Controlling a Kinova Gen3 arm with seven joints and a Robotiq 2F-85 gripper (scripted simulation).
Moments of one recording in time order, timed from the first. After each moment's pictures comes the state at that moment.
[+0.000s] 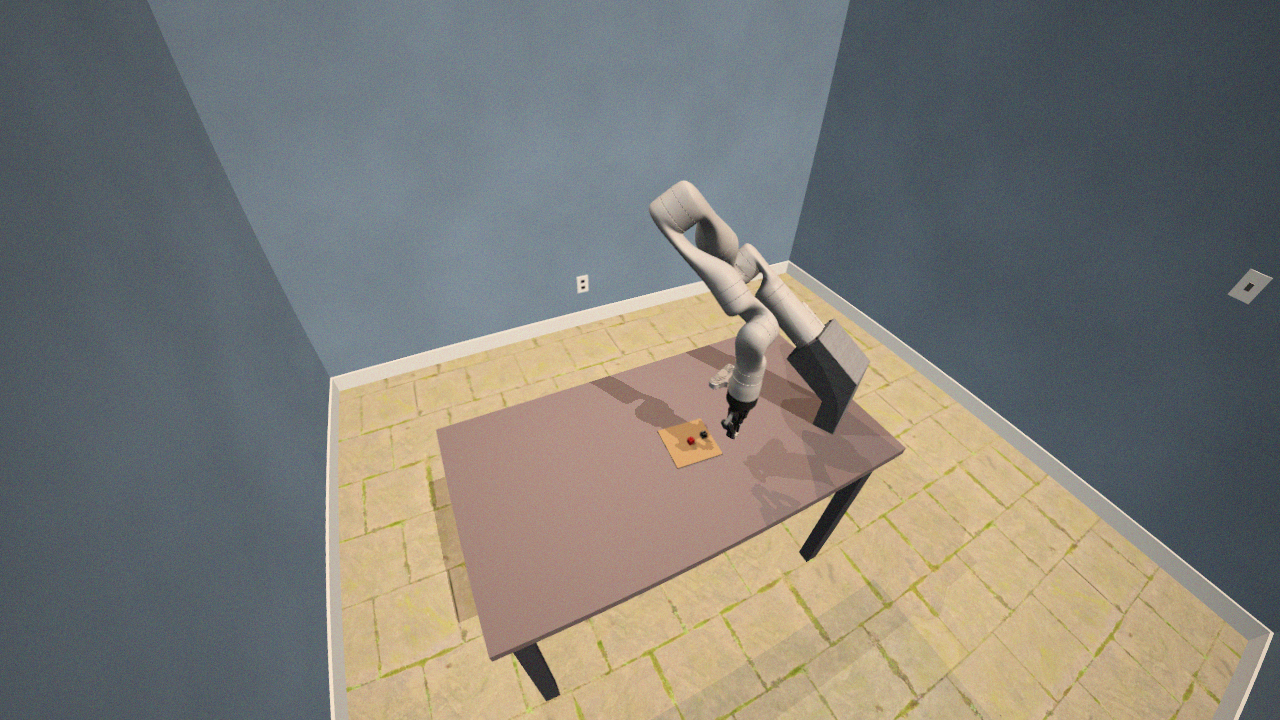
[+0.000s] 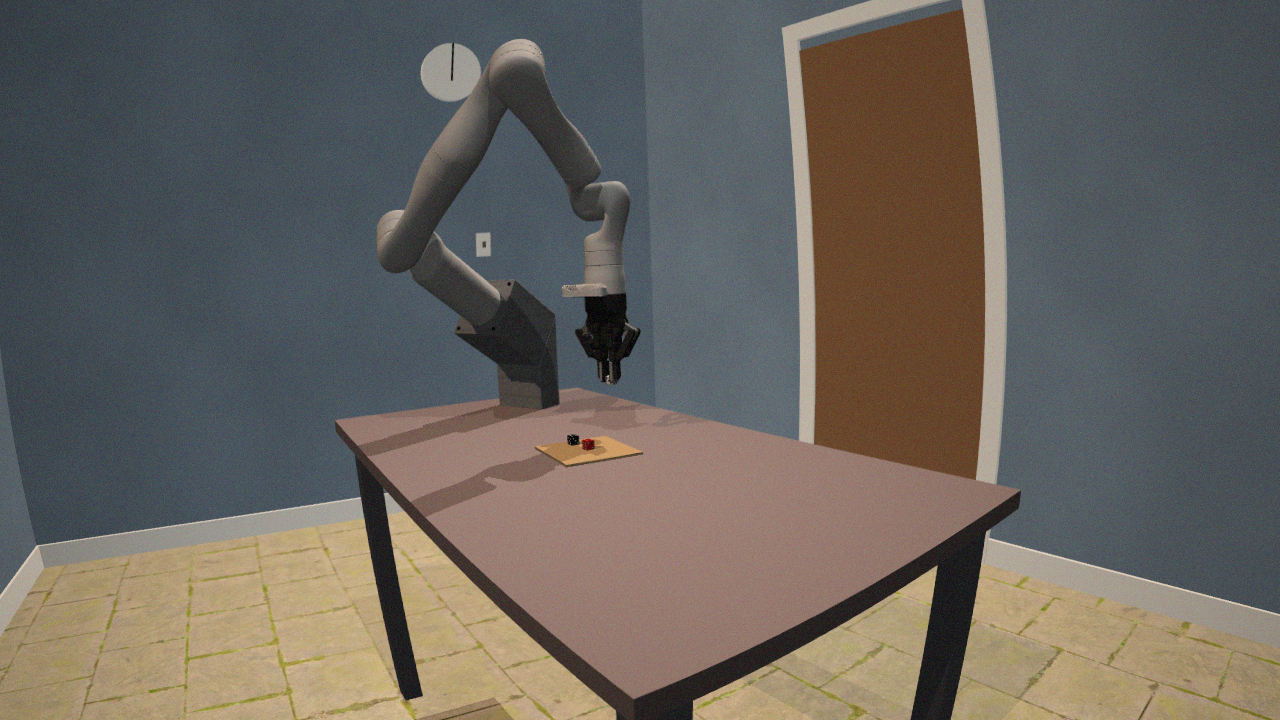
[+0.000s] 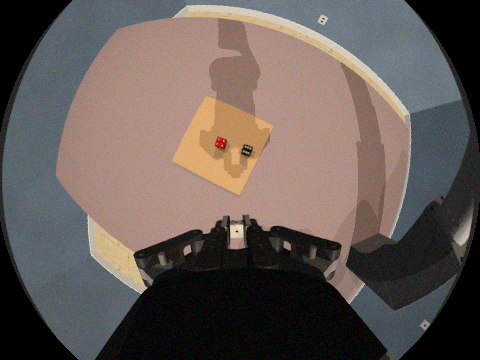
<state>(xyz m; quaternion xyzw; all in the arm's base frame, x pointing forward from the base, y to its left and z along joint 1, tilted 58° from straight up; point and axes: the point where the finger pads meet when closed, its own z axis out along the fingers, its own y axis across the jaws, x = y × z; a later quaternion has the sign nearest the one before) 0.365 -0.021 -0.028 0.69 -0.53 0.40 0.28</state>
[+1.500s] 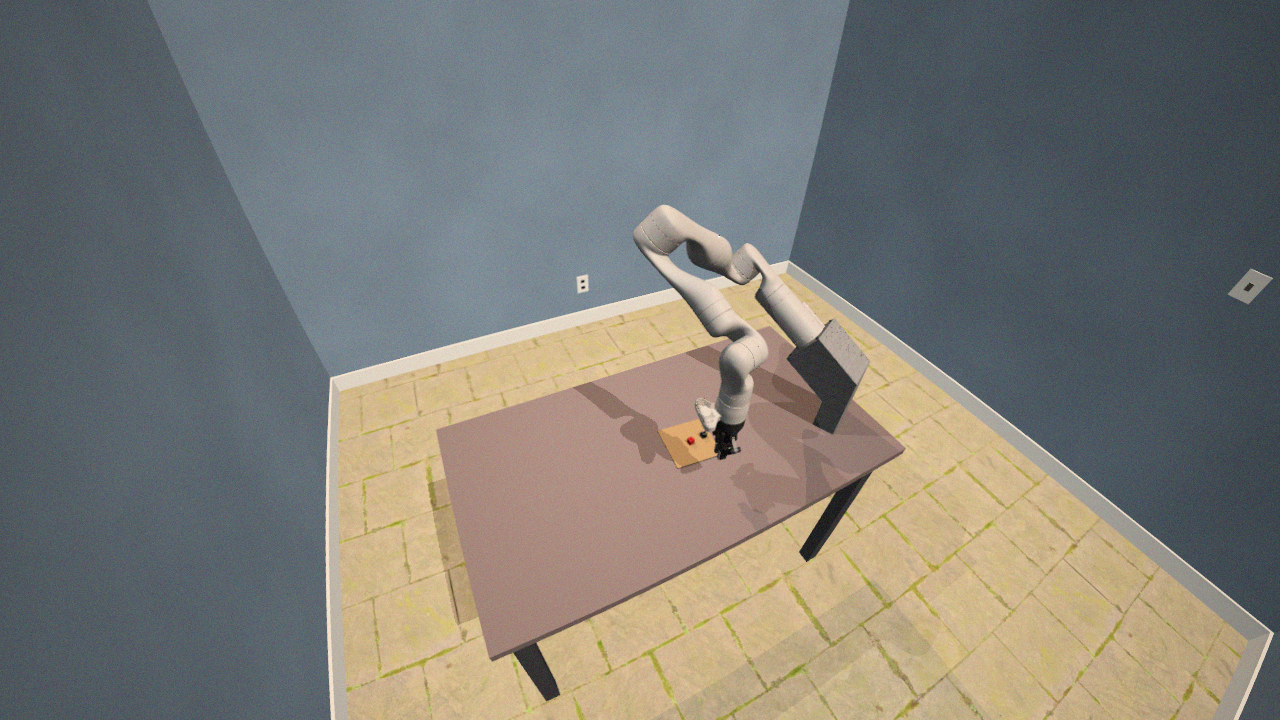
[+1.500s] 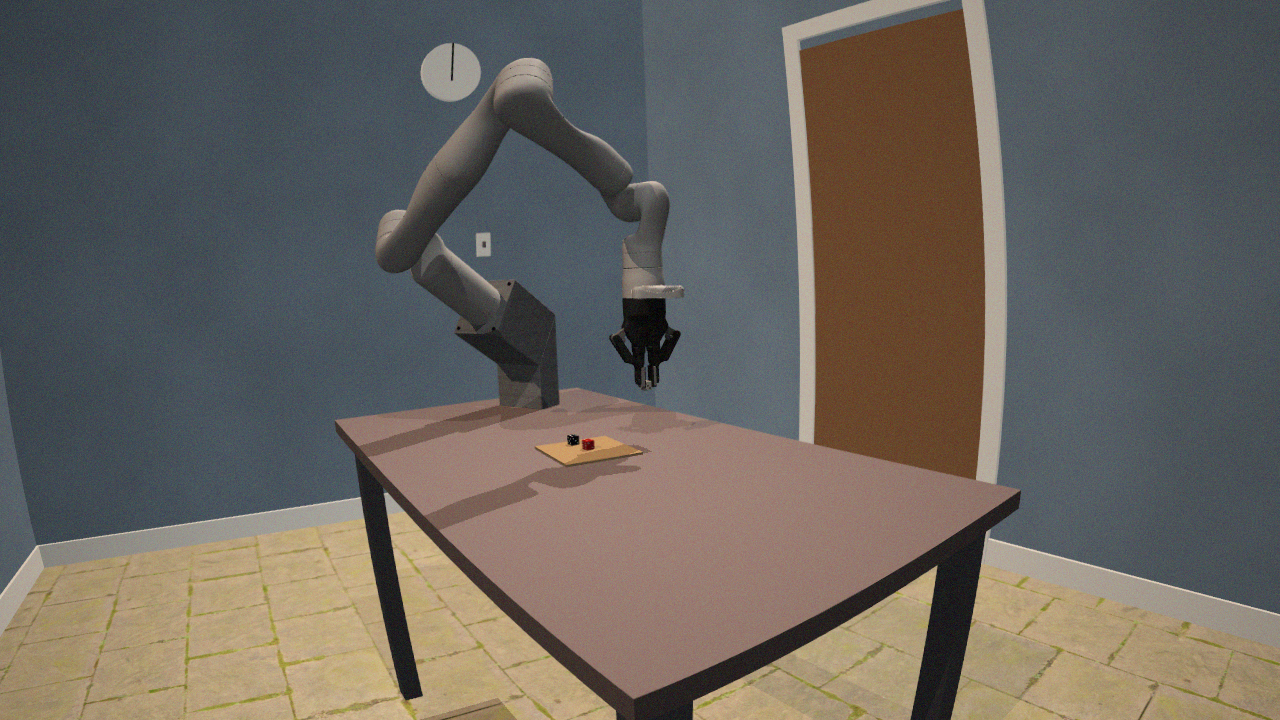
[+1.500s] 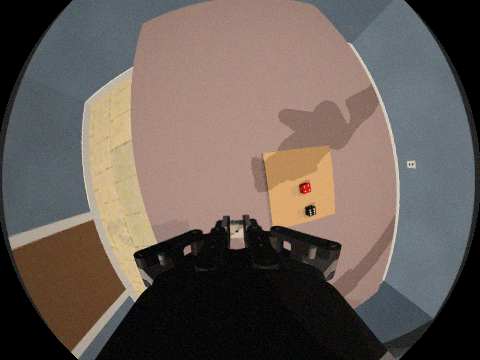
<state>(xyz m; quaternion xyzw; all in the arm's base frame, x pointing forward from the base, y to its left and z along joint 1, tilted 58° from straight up) 0.437 -0.002 -0.037 0.86 -0.15 0.22 0.43</state>
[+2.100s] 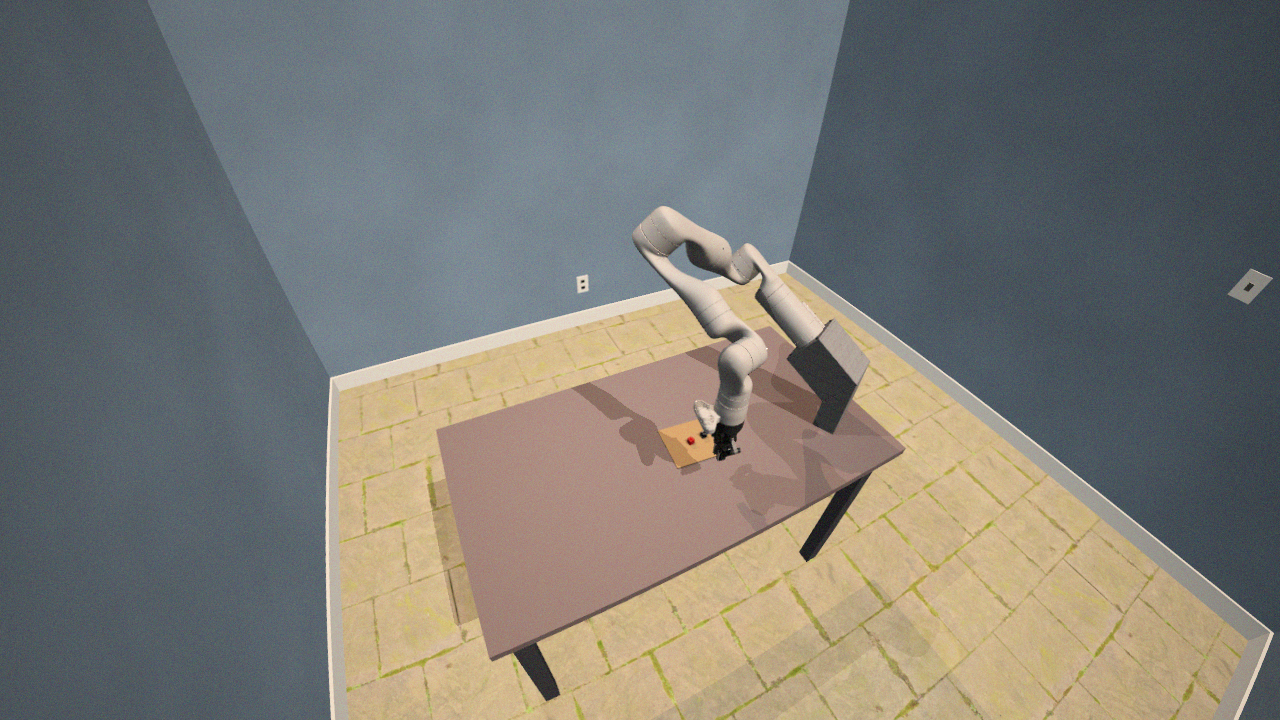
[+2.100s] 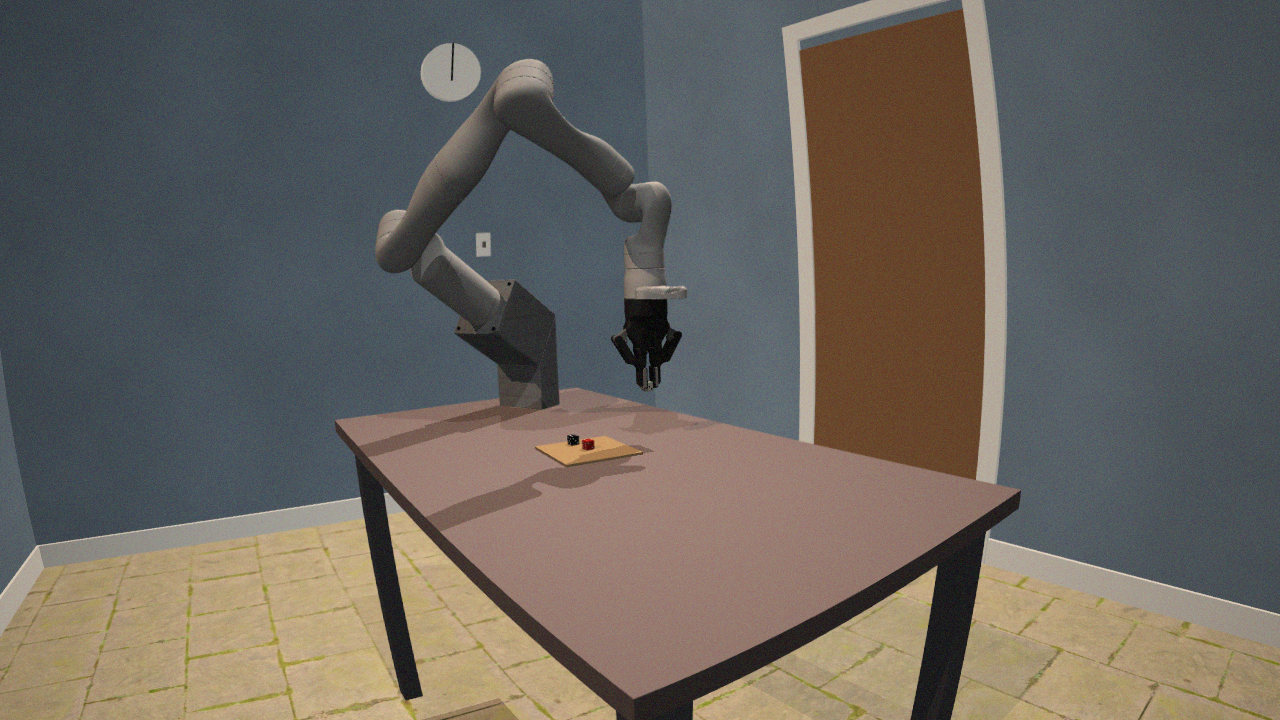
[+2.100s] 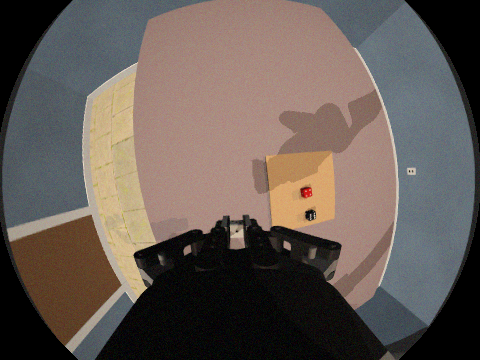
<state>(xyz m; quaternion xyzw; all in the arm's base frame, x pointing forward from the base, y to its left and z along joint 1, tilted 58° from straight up) 0.440 -0.002 -0.037 0.86 -0.14 0.21 0.44</state>
